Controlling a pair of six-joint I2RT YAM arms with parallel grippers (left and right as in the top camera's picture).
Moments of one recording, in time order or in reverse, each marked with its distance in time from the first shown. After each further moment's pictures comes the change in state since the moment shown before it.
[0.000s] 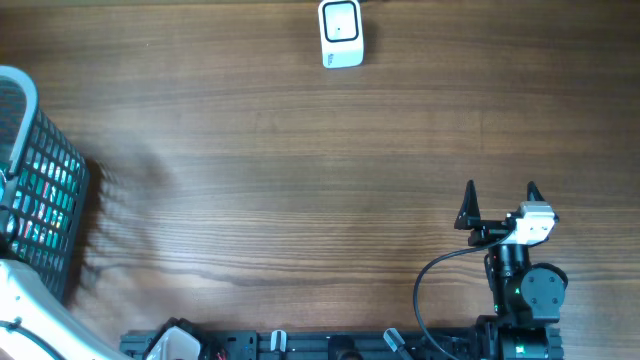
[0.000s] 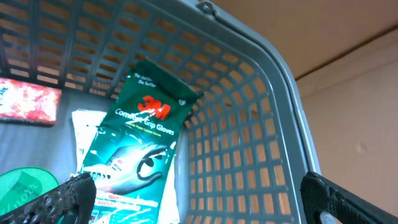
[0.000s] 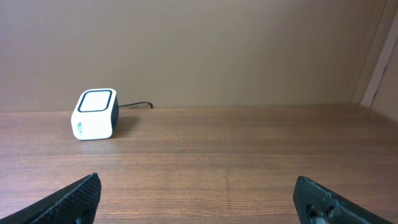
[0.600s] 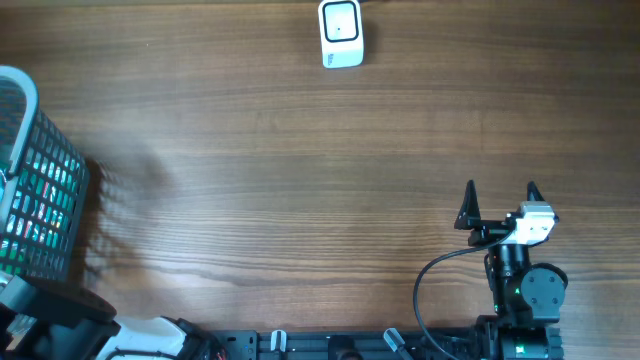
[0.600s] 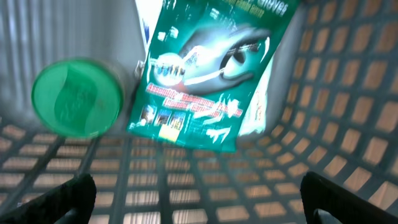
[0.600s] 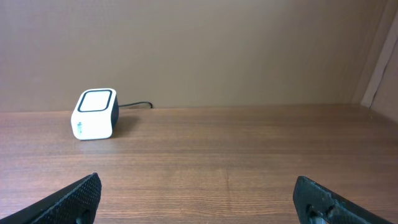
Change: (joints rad) left arm 0.043 0.527 0.501 -0.749 0.152 0.107; right arm 0.000 0.000 0.000 0.000 0.000 0.000
